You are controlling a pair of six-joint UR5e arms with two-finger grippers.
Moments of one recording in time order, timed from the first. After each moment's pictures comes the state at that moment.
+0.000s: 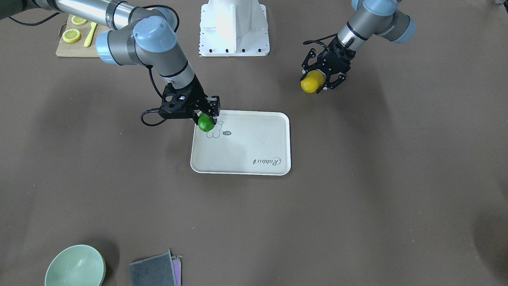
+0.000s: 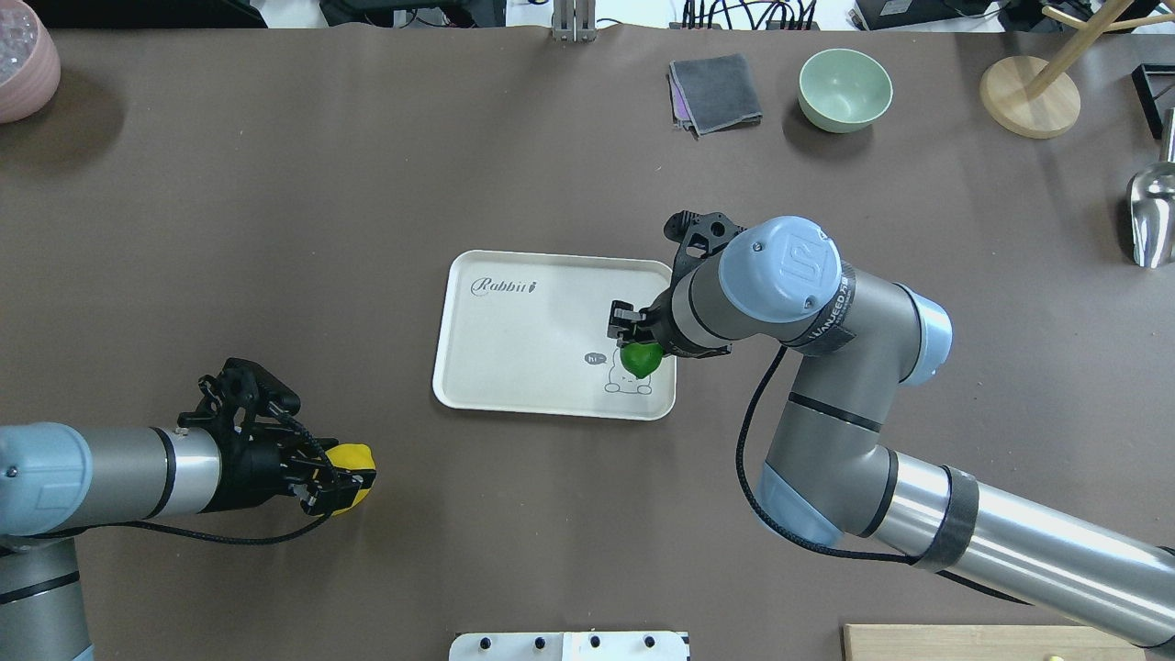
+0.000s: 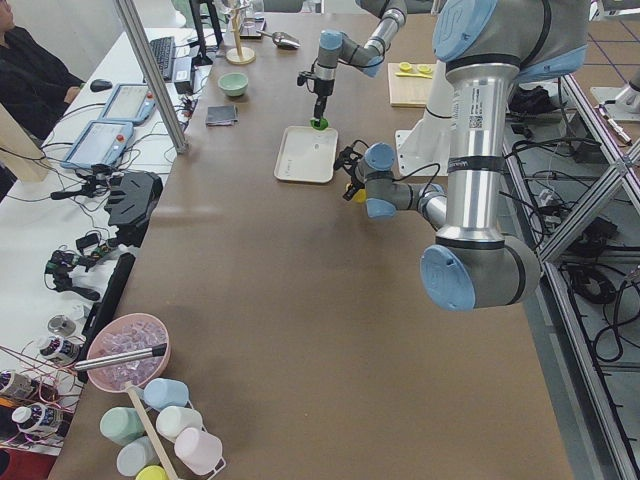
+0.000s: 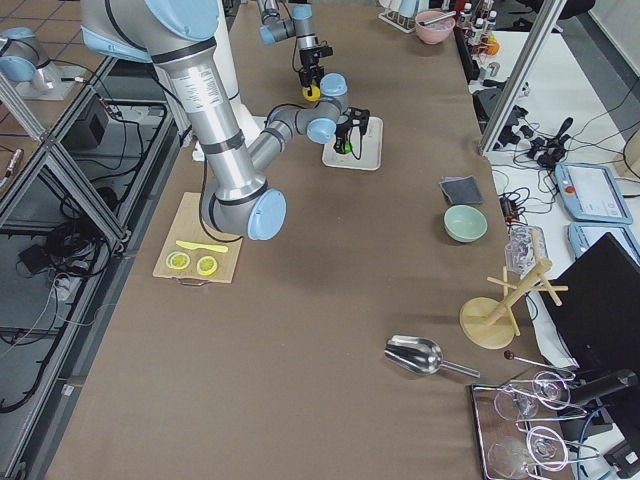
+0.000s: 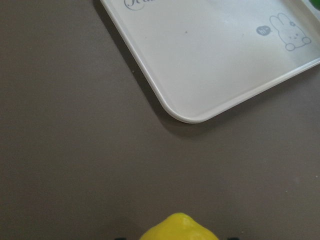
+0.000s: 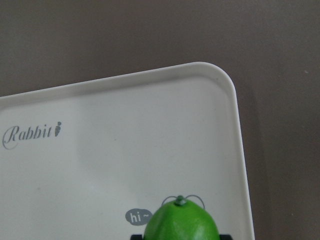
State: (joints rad) left arm -0.37 -1.55 -1.94 -2.51 -1.75 -0.87; right arm 0.52 -1.03 1.69 -1.23 1.86 1.45
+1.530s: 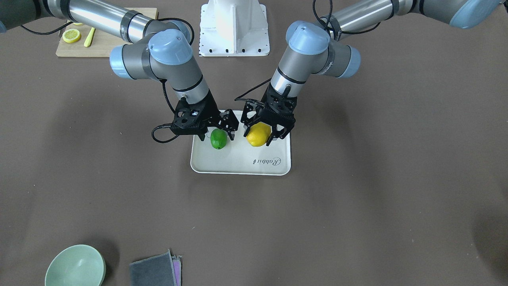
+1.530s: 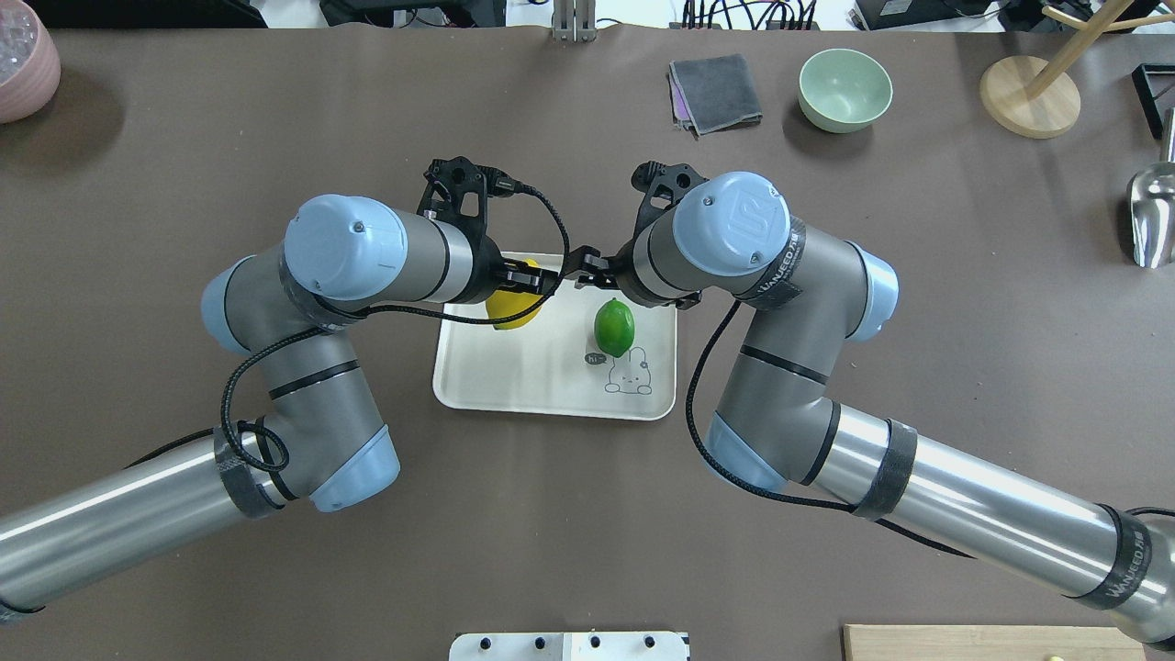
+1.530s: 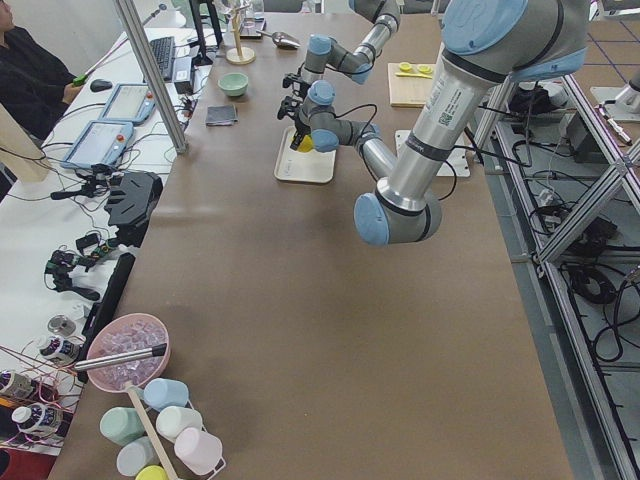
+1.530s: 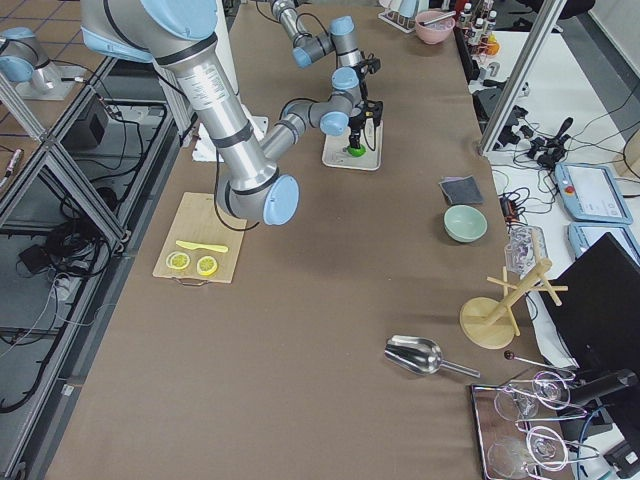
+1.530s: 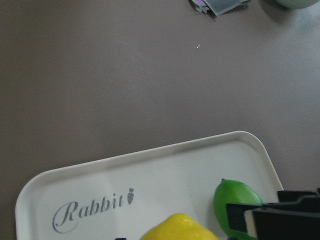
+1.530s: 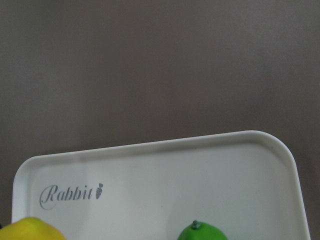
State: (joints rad) left arm -0.56 -2.21 -1.53 -2.18 -1.73 -1.01; right arm 0.57 -0.91 1.56 -1.17 1.81 1.44
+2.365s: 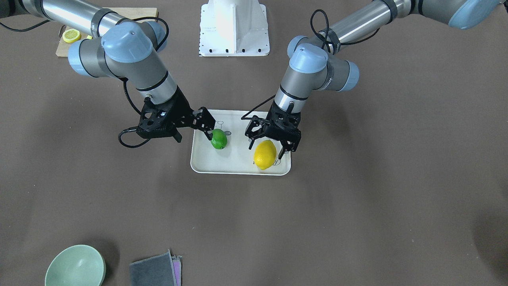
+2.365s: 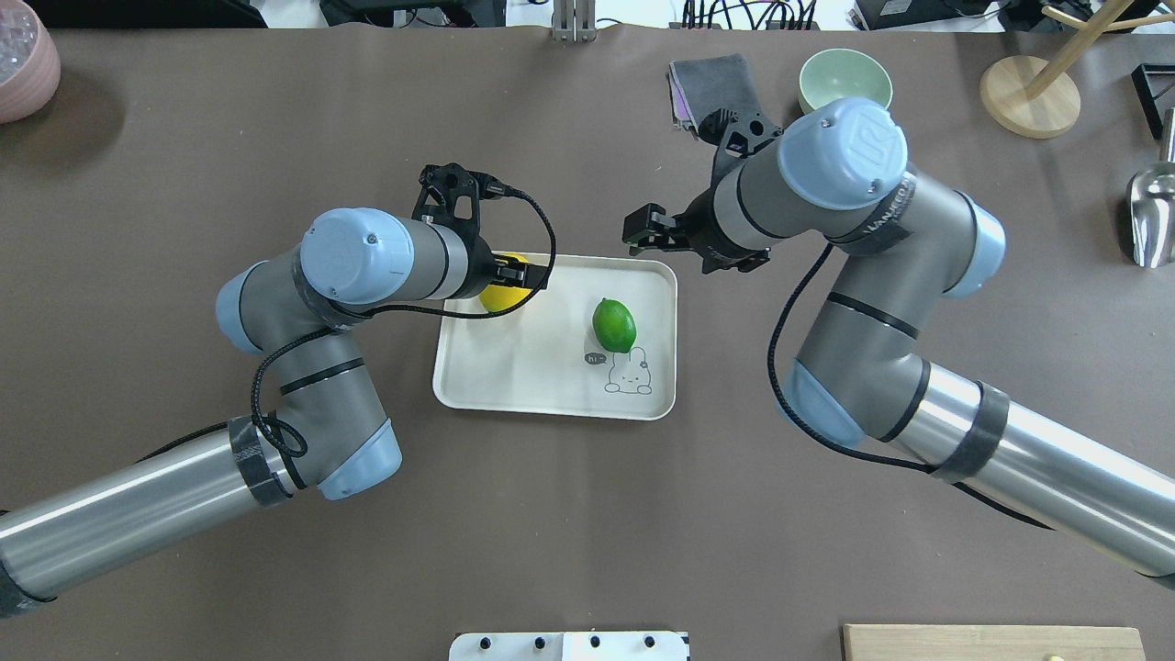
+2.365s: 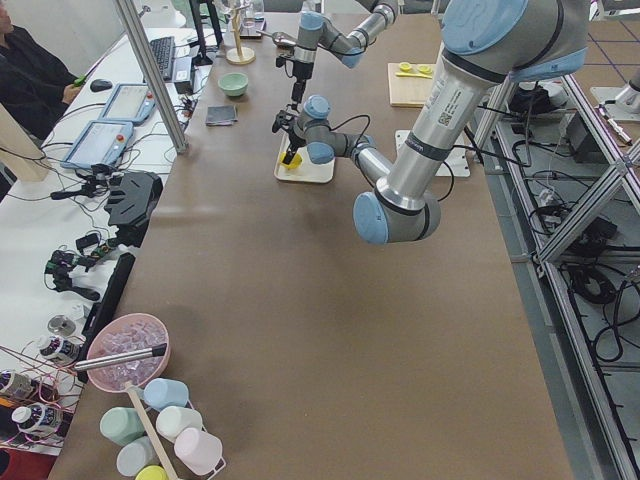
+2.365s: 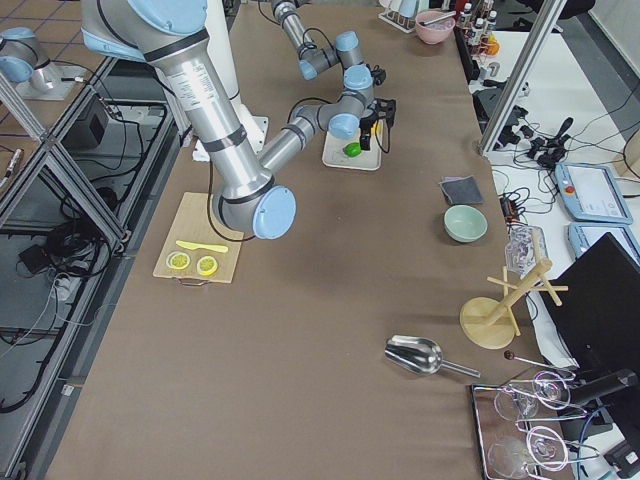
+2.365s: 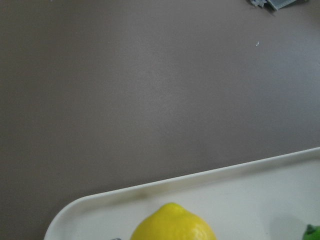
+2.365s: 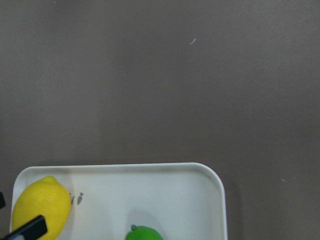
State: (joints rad) left arm -0.57 -2.21 -1.46 -2.21 -1.67 -1.01; right arm 0.69 -1.04 1.70 -1.18 1.95 1.32
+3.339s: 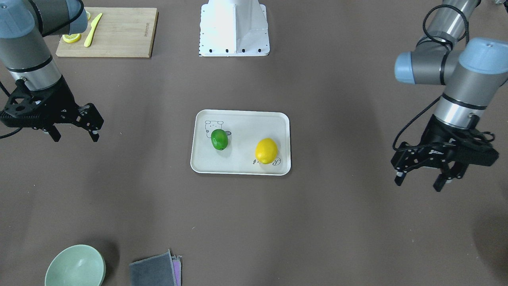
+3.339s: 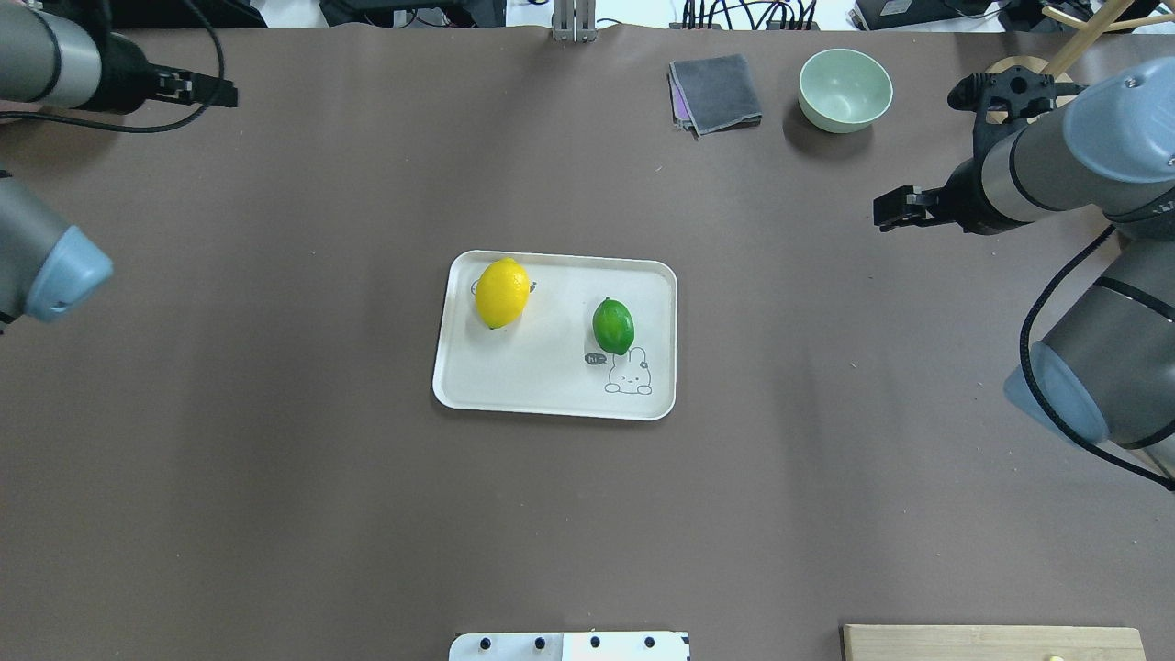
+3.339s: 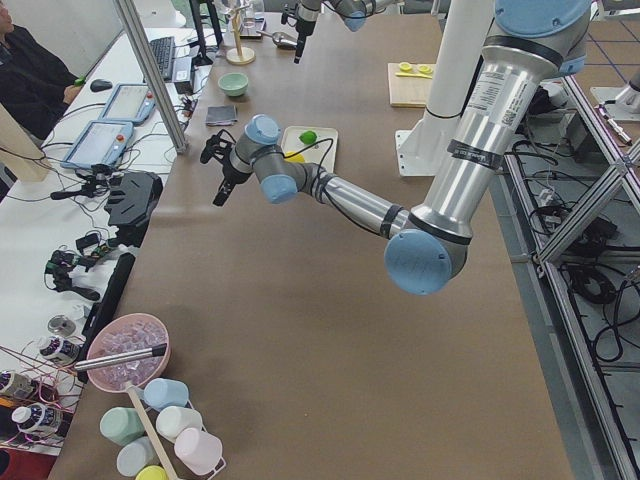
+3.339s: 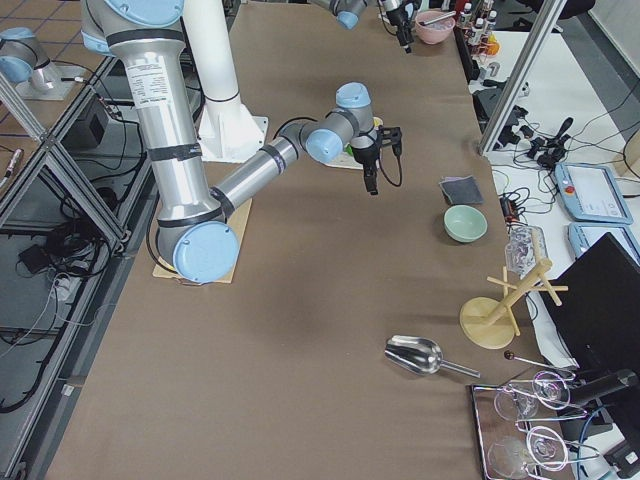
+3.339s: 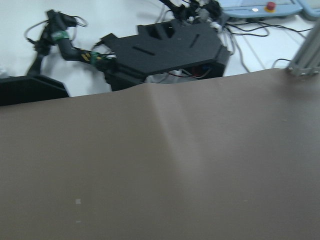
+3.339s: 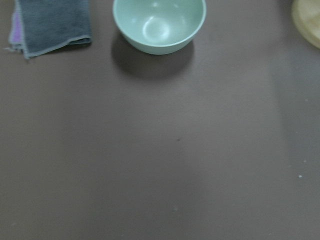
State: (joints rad) left arm -1.07 -1.90 -1.57 -2.23 -1.86 -0.76; right arm 0.89 -1.36 1.92 -1.43 1.84 0.96
